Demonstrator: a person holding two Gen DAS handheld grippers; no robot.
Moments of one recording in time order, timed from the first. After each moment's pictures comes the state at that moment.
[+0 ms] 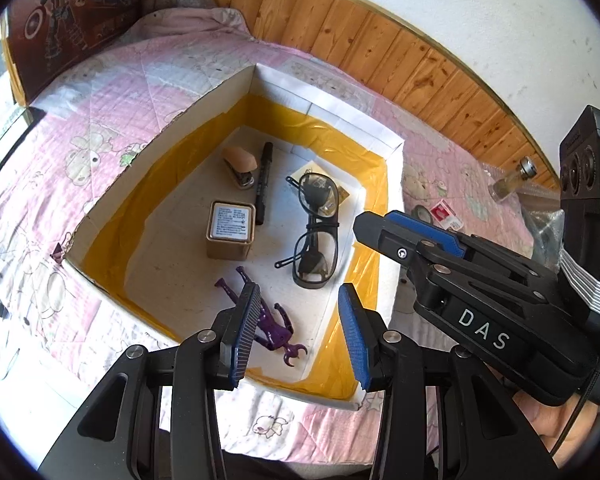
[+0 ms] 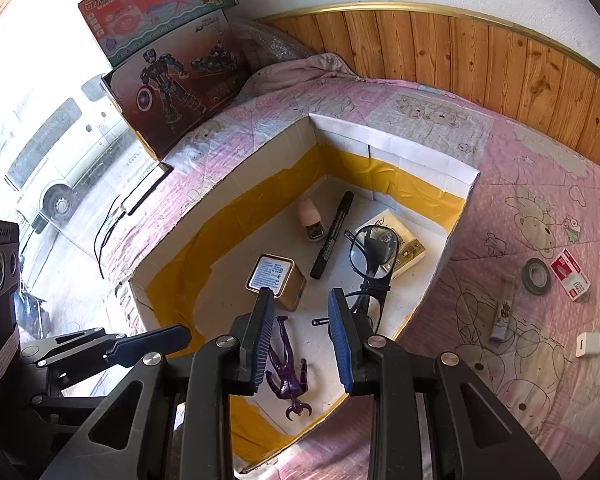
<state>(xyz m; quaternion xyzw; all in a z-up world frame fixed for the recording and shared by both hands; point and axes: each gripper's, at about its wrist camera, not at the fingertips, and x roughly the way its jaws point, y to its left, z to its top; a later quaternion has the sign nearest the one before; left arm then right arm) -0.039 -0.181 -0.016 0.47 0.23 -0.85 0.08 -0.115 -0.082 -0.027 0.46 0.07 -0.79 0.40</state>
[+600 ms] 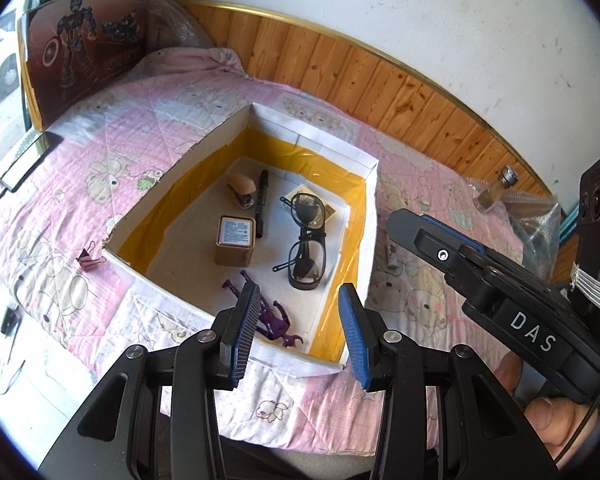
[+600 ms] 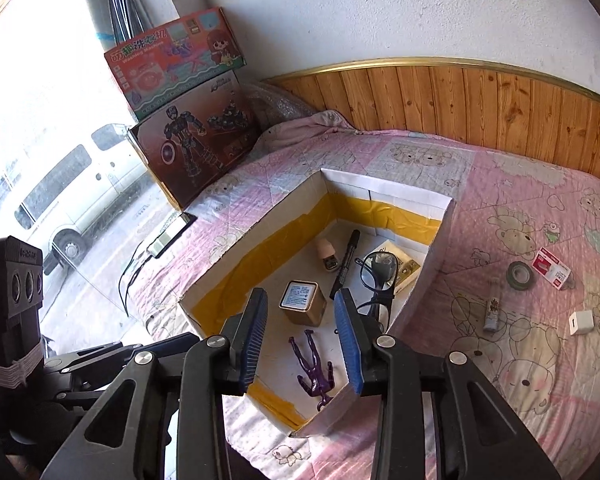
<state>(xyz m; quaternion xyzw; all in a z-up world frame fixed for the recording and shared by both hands) 0.015 -0.164 0.017 0.41 0.21 -0.88 0.09 -0.060 -0.035 0.016 0.38 0.00 -0.83 0.41</state>
